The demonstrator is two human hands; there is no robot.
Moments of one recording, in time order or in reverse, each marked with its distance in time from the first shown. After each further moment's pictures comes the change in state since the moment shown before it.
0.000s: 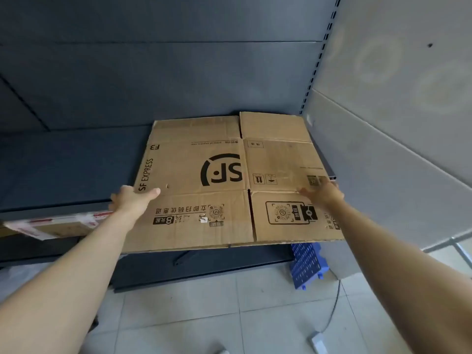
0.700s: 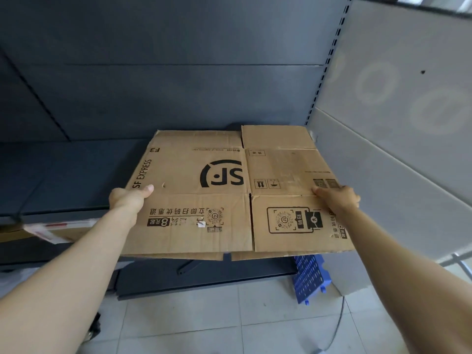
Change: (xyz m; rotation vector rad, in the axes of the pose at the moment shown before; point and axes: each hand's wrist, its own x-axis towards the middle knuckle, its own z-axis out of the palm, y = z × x) left_hand -0.015 0.018 -0.040 -0.499 0.102 -0.147; right_hand -0.007 -0.006 -0.029 0.441 0.171 0.226
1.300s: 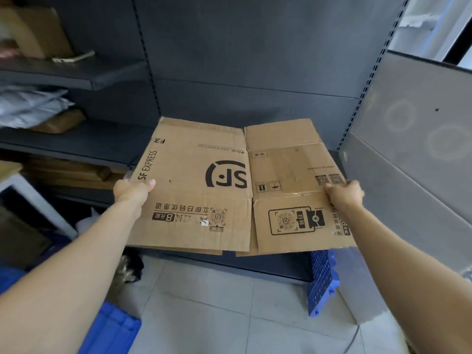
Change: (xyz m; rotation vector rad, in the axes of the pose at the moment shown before) left_hand -0.176 -0.063 -0.173 -0.249 0.267 0.074; right_hand -0.146 0.005 -0.063 0.047 -0.150 -0.304
